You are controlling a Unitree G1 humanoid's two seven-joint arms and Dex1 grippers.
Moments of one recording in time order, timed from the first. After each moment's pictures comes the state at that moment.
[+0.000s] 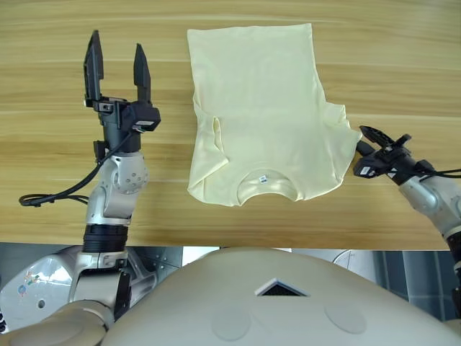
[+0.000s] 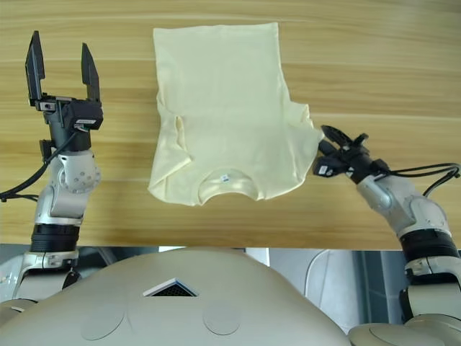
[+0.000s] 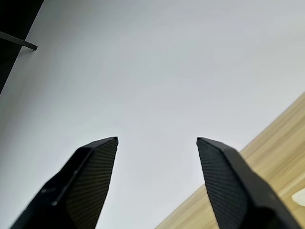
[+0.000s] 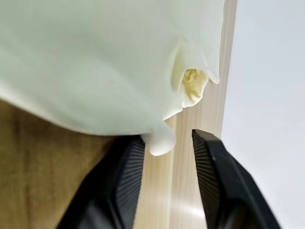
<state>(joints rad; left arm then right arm) 0.07 0.40 -0.02 -0.01 0.67 -0.50 0.46 0.07 -0.92 0.25 0.47 -0.74 -0.62 -0.09</state>
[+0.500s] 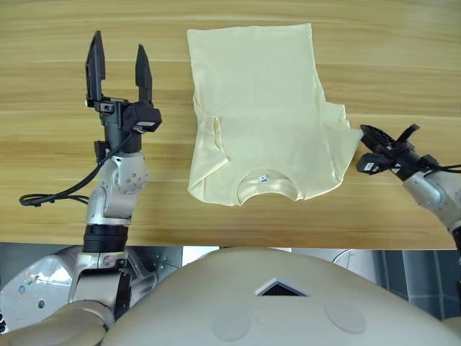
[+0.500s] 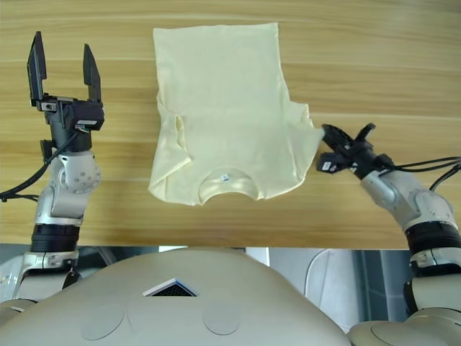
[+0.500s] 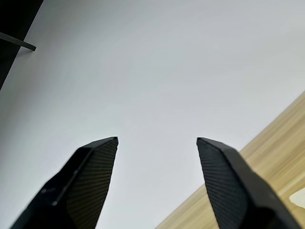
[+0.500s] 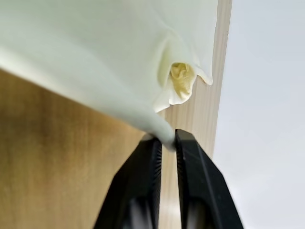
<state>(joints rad) 0.07 0.40 -0.03 -0.01 0.67 -0.51 0.45 0.02 -0.95 0.29 0.52 -0.74 -0.65 -0.15</state>
